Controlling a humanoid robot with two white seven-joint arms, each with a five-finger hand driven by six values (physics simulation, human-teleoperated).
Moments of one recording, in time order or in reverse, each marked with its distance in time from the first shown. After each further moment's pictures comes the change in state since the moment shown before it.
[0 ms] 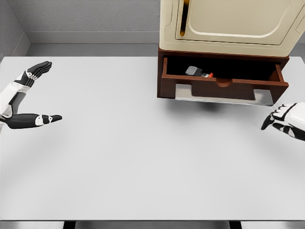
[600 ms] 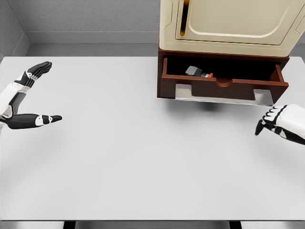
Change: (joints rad) left arm 0.002 0.000 0.000 0.000 0.000 0.000 0.000; right arm -0.018 0.044 0.000 -0.062 0.029 0.000 0.018
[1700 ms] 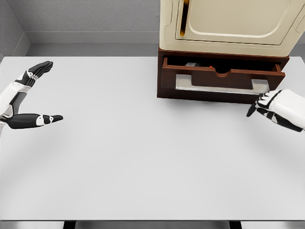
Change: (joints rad) left arm -0.002 -0.002 -0.003 -0.010 -0.001 0.000 0.000; right arm -0.169 0.154 0.056 0.075 0.089 0.000 -0.007
